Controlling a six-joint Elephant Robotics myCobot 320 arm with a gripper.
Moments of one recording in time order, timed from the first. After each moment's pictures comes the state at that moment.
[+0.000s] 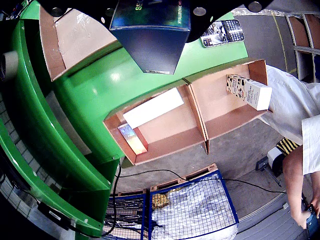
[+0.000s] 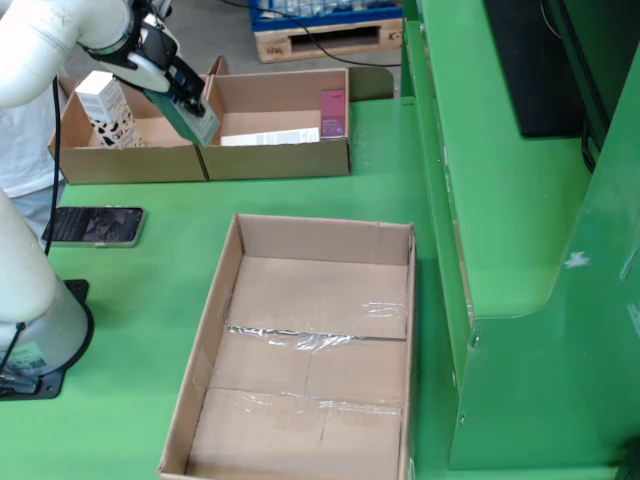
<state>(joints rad) 0.90 -0.04 -0.80 -0.25 1.75 -0.21</state>
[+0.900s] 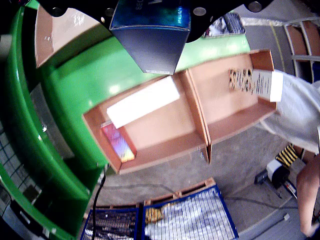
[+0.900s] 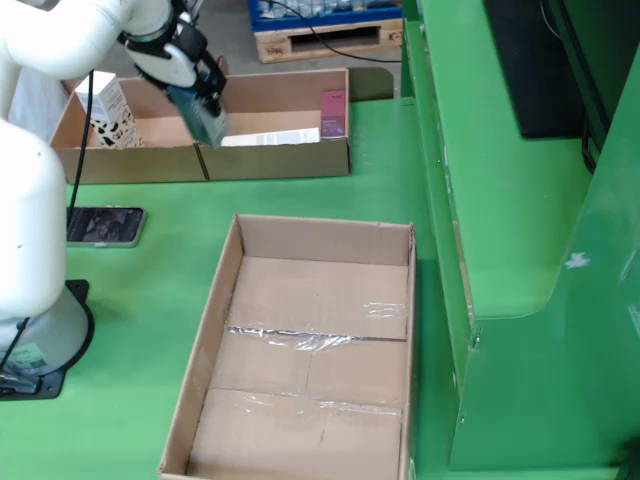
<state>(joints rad) 0.99 -0.50 -0.35 -0.38 1.73 -0.16</state>
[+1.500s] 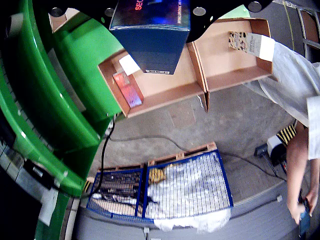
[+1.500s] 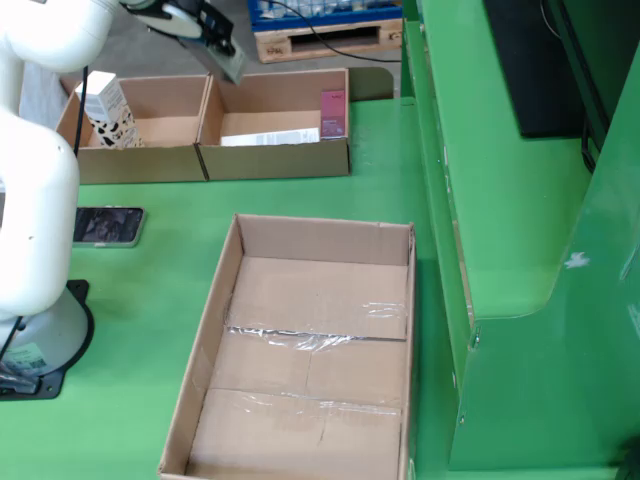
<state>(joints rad) 1.03 -0.64 -0.07 -0.21 1.69 -0.14</state>
